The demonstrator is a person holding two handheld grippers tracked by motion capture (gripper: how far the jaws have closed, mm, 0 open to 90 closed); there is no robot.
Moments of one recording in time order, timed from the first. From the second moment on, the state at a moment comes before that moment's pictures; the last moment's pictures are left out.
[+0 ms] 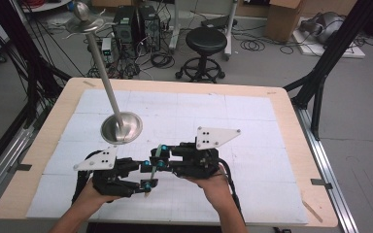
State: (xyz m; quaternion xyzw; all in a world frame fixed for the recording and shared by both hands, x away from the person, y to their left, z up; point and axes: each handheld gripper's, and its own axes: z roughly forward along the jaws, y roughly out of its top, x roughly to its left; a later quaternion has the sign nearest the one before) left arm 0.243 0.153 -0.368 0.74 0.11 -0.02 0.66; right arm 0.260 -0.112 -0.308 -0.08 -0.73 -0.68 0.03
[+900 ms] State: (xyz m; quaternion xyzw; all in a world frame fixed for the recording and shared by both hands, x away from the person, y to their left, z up) left arm 0.237 0.151 -0.369 0.75 0.09 -0.01 0.65; right arm 0.262 -0.104 -0.311 -0.04 -0.73 -0.68 0.06
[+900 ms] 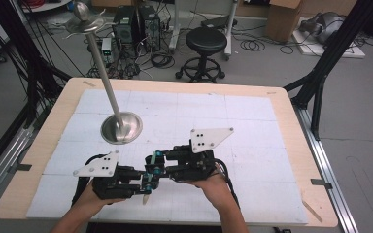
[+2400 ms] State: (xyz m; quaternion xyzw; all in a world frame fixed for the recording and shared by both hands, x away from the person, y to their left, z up) left arm 0.239 0.154 -0.366 0.74 0.14 0.02 0.66; right arm 0.265 -0.115 -0.306 -0.15 -0.73 -0.66 0.03
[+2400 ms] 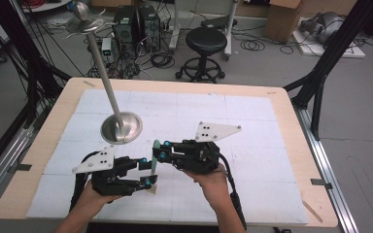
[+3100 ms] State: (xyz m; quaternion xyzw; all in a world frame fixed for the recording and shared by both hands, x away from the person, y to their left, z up) left arm 0.250 0.165 -0.363 0.73 0.20 0.07 0.65; right arm 0.249 -0.152 -0.314 -0.20 -0.69 -0.69 -0.08
